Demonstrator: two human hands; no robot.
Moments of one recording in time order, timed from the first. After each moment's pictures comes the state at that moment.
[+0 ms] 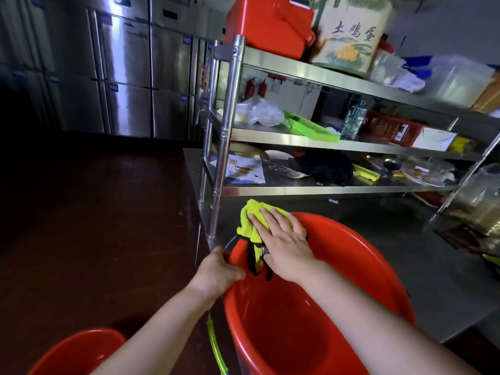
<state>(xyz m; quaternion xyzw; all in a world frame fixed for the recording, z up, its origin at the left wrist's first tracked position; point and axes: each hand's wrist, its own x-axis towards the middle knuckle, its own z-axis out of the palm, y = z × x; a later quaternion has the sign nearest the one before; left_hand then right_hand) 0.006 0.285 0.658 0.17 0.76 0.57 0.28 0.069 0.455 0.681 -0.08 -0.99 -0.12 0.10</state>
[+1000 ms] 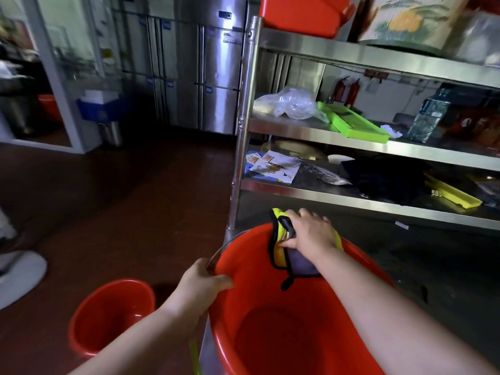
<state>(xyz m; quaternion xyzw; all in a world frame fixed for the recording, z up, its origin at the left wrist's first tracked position) 0.099 0.377 0.657 -0.06 0.76 0.62 0.18 0.028 0.635 0.663 -0.04 -0.99 -0.10 0.10</state>
